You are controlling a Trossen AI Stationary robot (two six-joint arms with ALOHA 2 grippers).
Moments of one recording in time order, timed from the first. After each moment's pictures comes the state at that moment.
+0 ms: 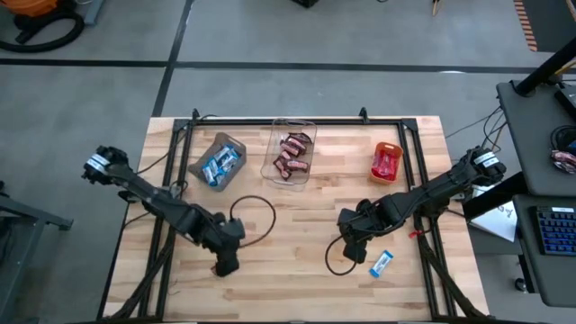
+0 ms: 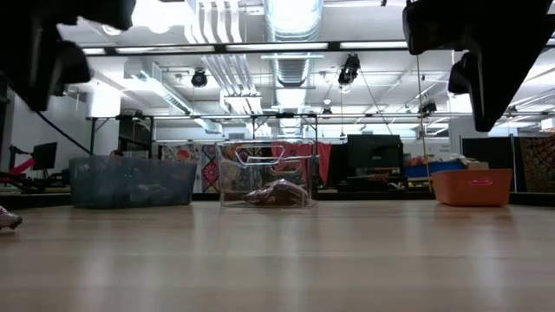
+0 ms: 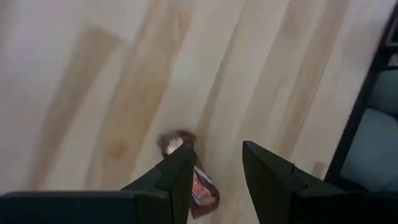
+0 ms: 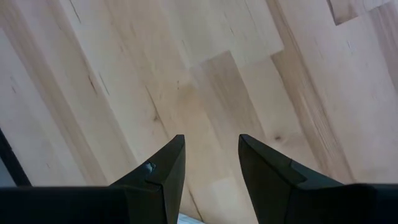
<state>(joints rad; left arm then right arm) -0.54 1.40 1.01 -0.80 -0.03 -0.96 0.40 1.49 1.06 -0.85 -0.02 0.83</state>
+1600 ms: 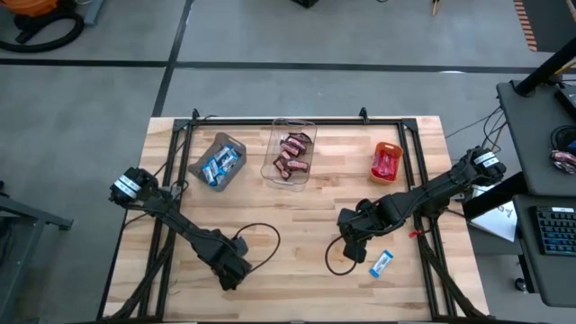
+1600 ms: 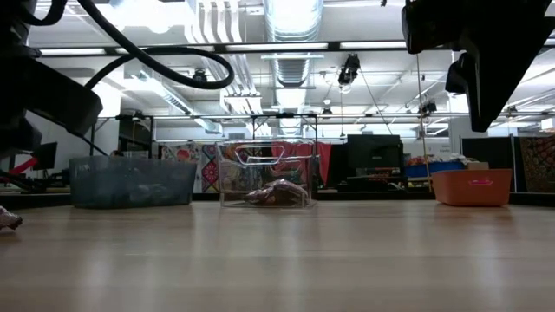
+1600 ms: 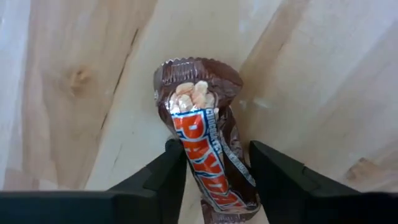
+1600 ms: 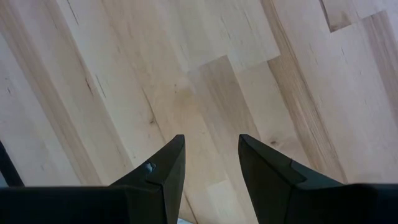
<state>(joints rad) -0.63 1.77 1.02 -0.81 0.12 -1.12 0.40 1.49 1.06 -0.85 0.00 0.81</state>
